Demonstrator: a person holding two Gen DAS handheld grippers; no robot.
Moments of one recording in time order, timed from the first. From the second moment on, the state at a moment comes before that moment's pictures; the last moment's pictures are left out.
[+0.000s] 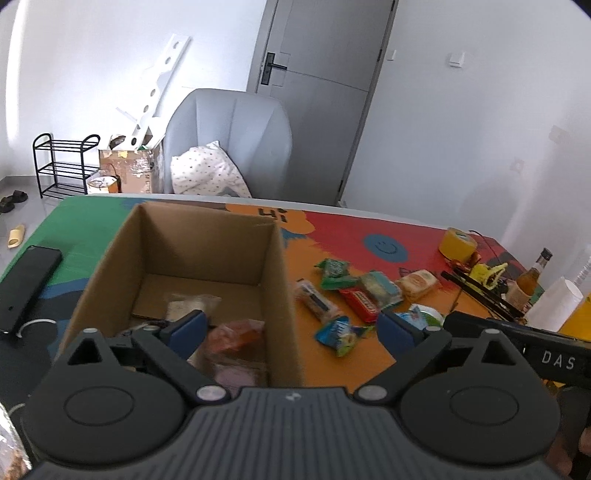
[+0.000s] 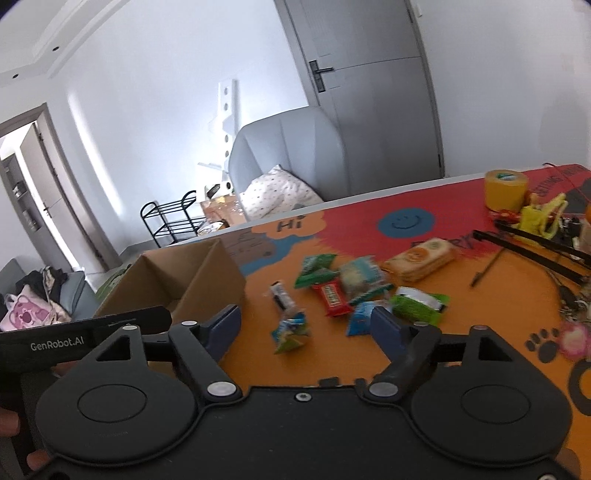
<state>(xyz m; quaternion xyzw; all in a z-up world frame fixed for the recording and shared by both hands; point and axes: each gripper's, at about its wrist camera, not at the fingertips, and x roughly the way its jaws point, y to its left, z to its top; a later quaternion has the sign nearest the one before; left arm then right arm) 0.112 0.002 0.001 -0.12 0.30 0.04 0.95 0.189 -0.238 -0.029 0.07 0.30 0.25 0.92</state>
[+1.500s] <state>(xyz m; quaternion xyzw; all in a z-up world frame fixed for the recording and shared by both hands) 0.214 -0.082 -0.055 -0.10 0.34 0.03 0.93 0.284 -0.306 -0.085 0.12 0.34 0.23 0.90</state>
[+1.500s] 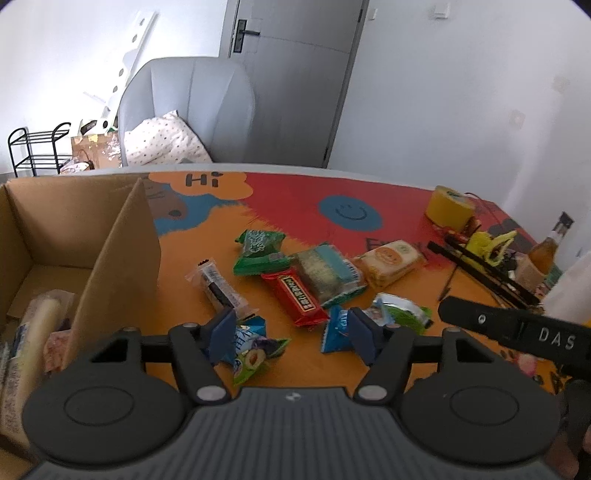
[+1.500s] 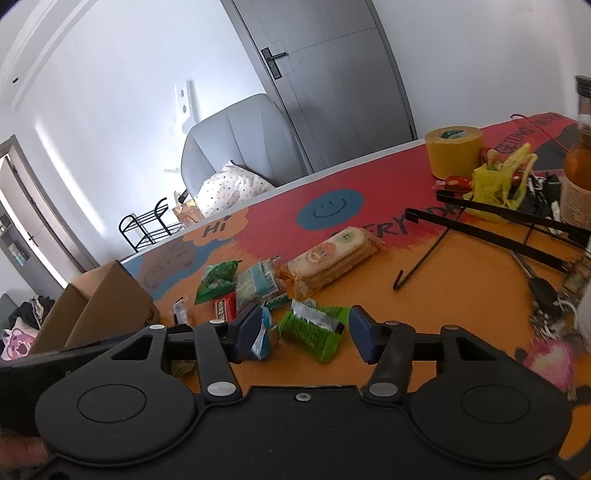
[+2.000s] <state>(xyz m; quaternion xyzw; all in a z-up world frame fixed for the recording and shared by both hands) 0.235 -0.071 -0.086 -0.11 0.39 0.05 0.91 0.313 -0.277 -0.101 0.08 0.37 0.22 0.90</state>
